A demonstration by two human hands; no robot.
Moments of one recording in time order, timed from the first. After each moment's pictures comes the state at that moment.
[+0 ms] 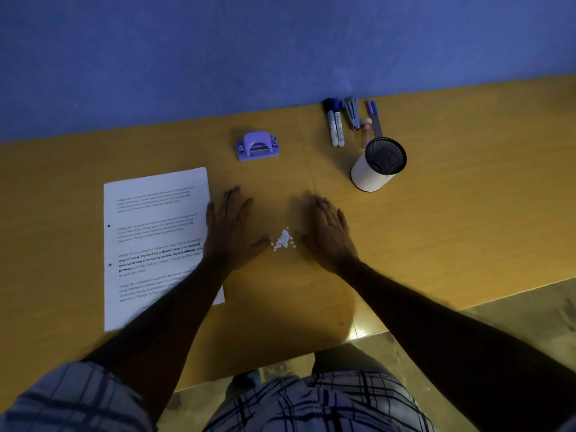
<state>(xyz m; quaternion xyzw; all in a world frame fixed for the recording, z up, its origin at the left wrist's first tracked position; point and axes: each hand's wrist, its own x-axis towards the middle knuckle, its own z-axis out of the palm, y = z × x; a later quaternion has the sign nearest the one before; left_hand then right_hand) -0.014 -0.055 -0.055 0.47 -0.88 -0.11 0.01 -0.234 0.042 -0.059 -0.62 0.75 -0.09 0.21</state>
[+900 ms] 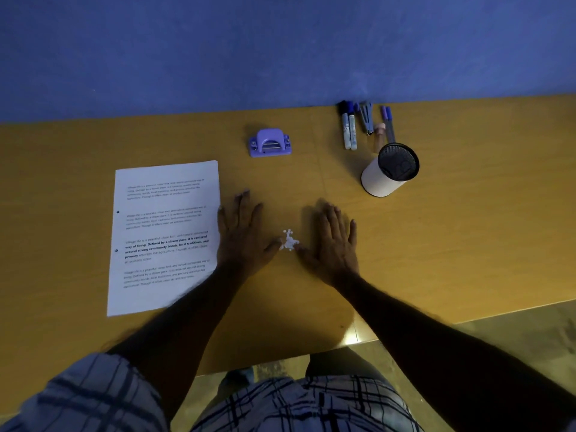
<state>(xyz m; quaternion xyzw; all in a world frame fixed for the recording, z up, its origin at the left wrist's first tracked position) -0.023 -0.027 -0.063 0.52 -0.85 -0.10 0.03 -0.221 0.057 -0.079 -0.61 0.78 -0.05 0.13</state>
